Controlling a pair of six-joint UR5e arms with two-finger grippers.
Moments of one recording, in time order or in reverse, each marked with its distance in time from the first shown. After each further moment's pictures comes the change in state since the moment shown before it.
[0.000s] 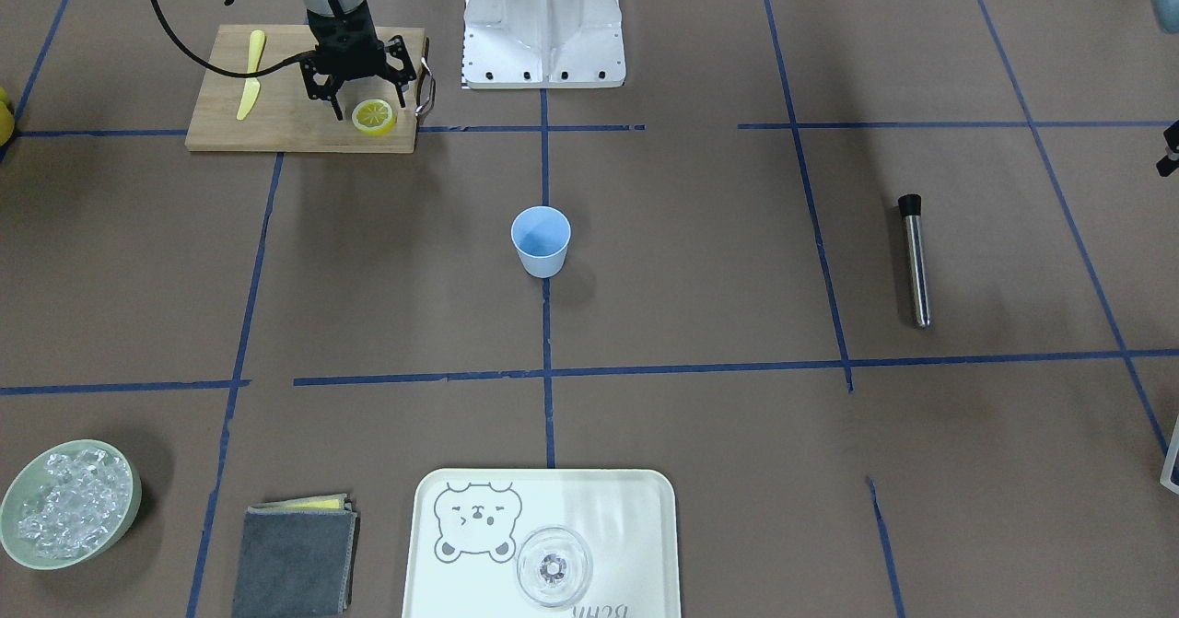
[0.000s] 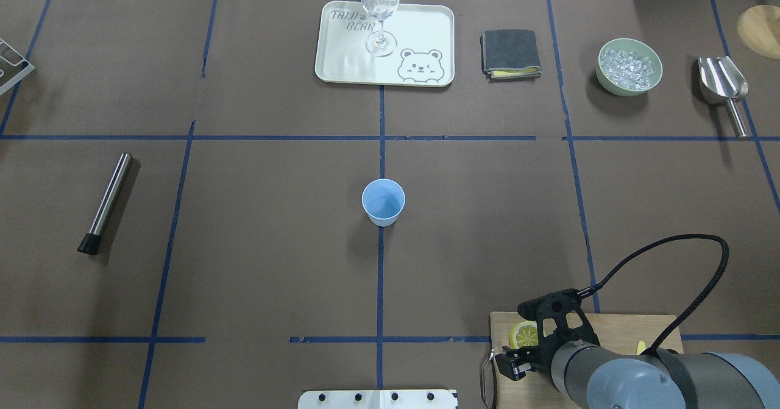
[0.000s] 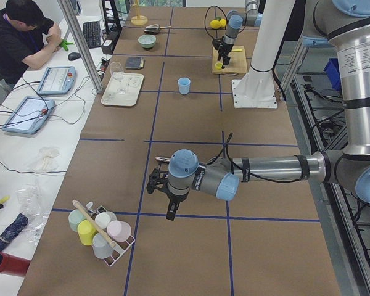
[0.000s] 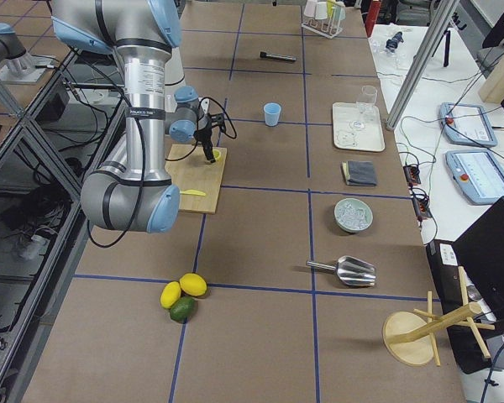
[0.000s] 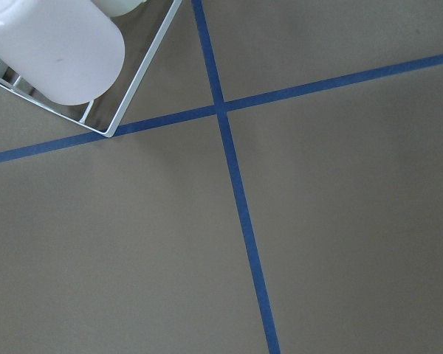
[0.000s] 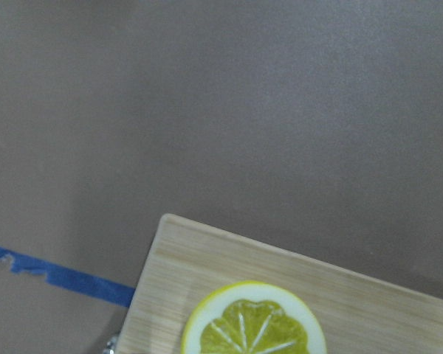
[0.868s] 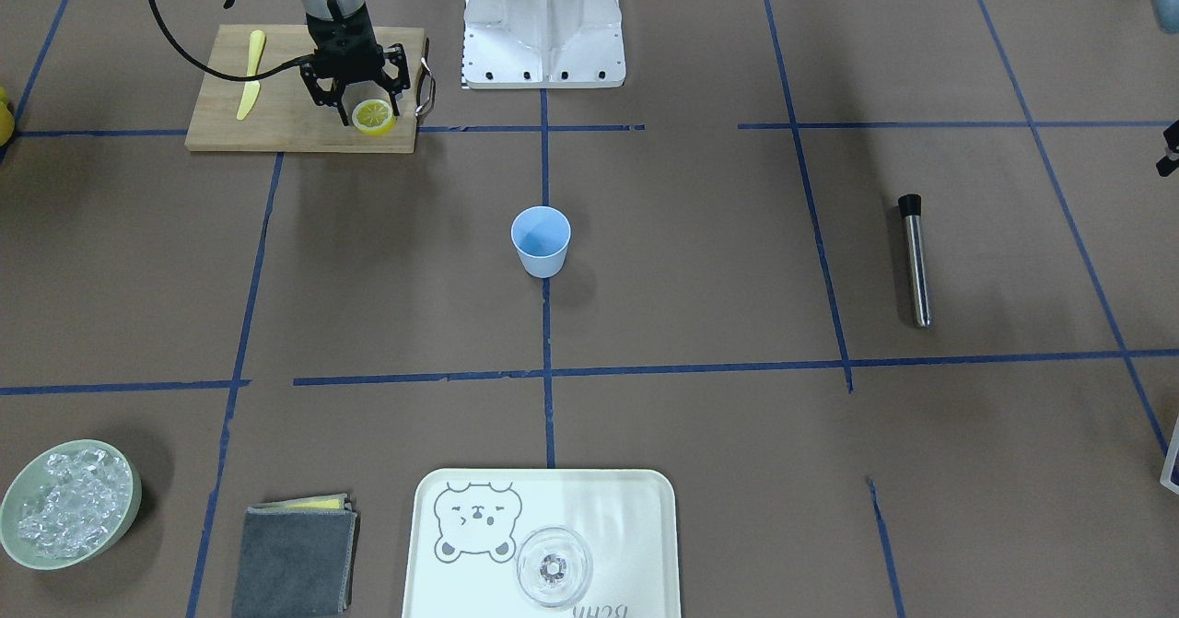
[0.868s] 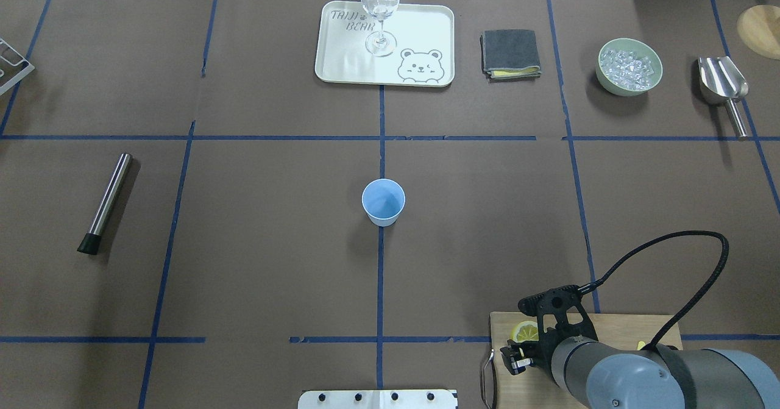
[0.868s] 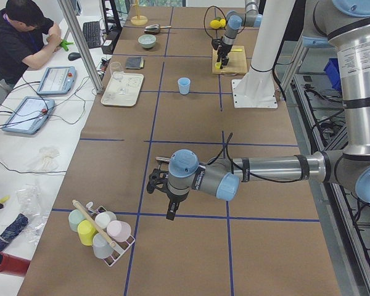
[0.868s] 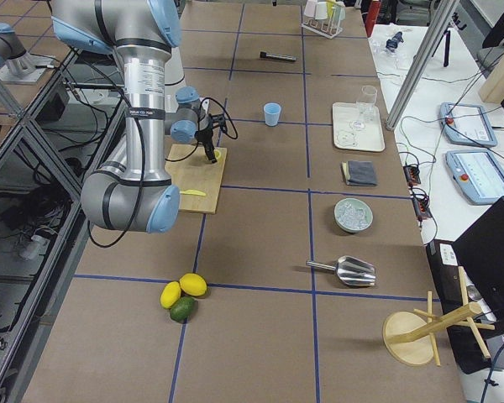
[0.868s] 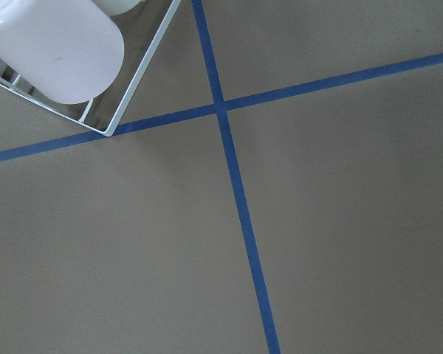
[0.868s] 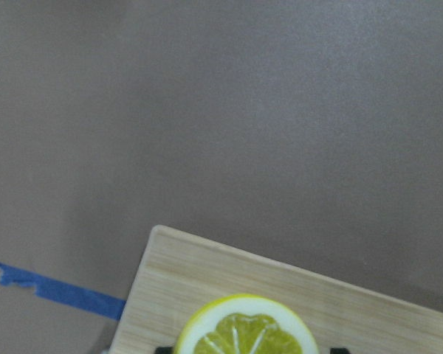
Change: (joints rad) left arm 0.001 0.000 -0.002 -0.001 0.000 0.000; right arm 0.013 0.002 -0.003 0.000 0.004 -0.005
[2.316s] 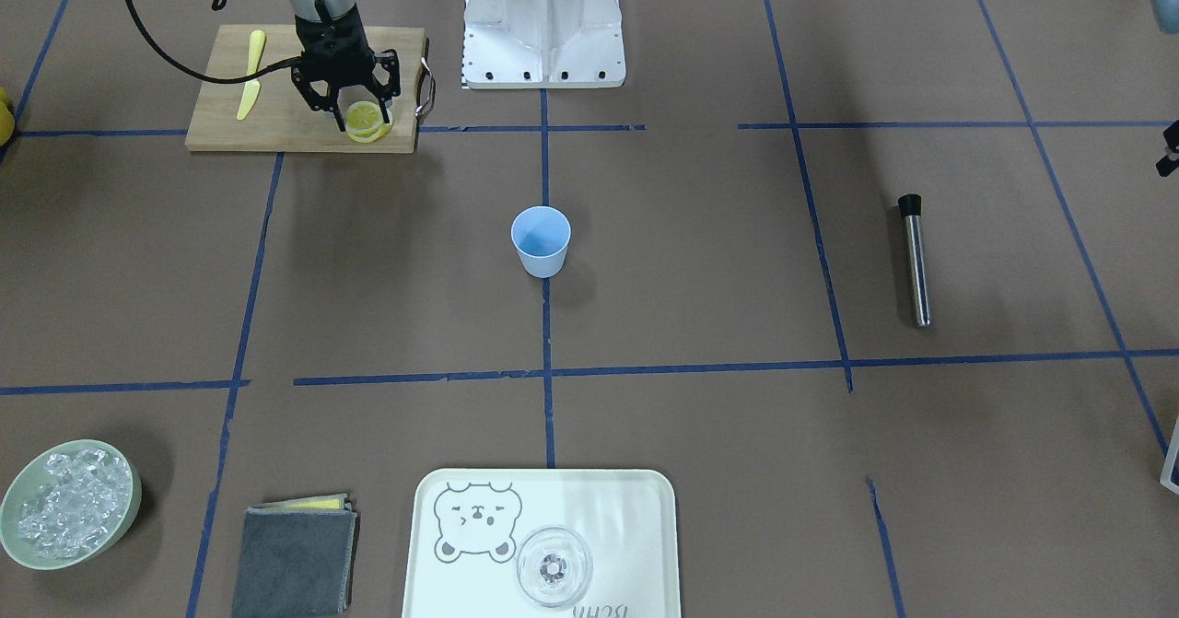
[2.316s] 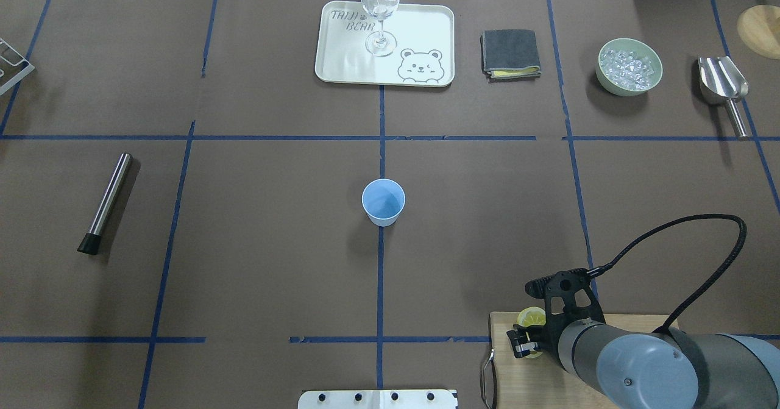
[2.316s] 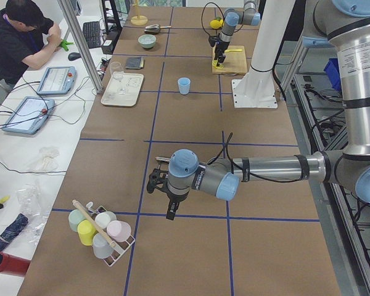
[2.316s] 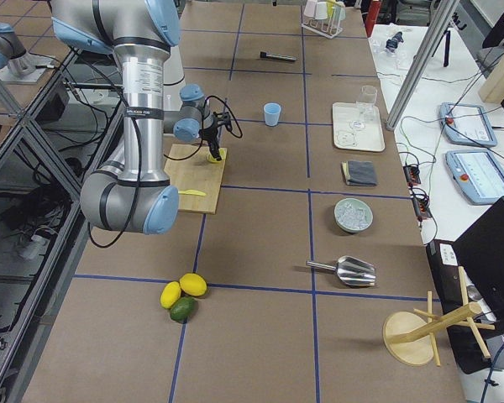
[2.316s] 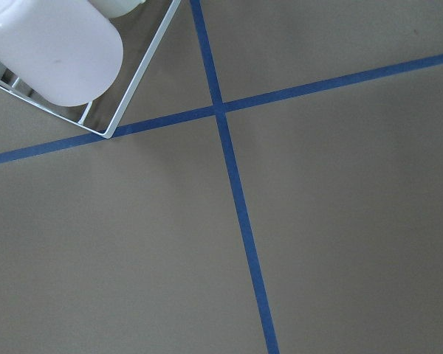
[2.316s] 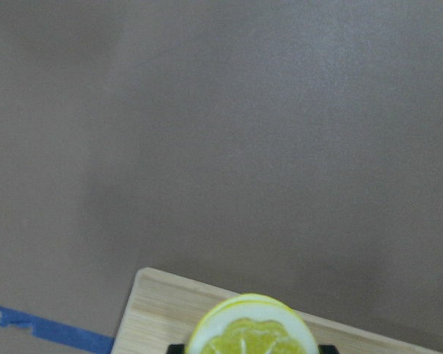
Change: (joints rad) left arm 0.000 0.000 -0.001 0.000 0.000 0.000; right arm 0.057 -0.009 0.036 -0.005 0.031 -0.012
